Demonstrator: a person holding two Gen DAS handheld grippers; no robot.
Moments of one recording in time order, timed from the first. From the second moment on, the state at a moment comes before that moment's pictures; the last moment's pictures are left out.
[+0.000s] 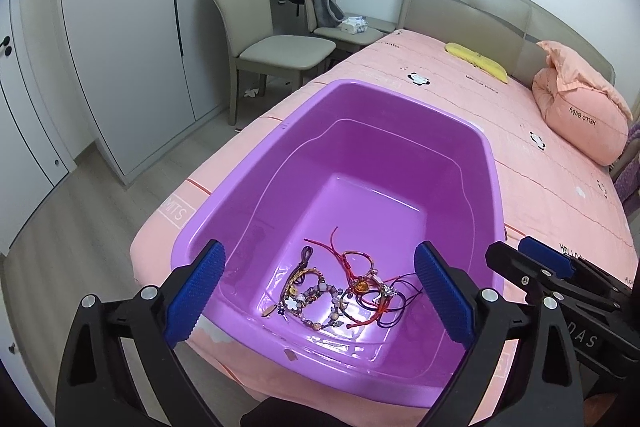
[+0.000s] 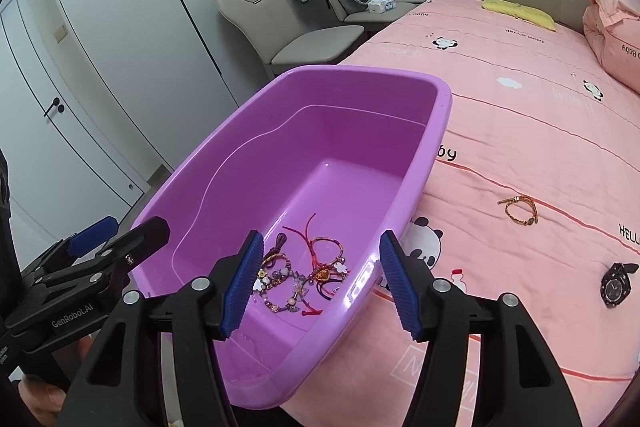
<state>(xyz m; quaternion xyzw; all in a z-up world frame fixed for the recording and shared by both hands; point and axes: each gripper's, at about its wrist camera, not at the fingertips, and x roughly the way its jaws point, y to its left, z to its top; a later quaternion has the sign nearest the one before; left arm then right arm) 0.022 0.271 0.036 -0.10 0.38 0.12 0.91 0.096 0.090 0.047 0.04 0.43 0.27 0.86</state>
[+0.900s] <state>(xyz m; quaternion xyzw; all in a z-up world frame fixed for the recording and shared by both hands) 0.023 0.193 0.055 -0.06 0.38 0.05 0.92 0.058 -0.019 0.069 0.10 0.39 0.21 0.89</state>
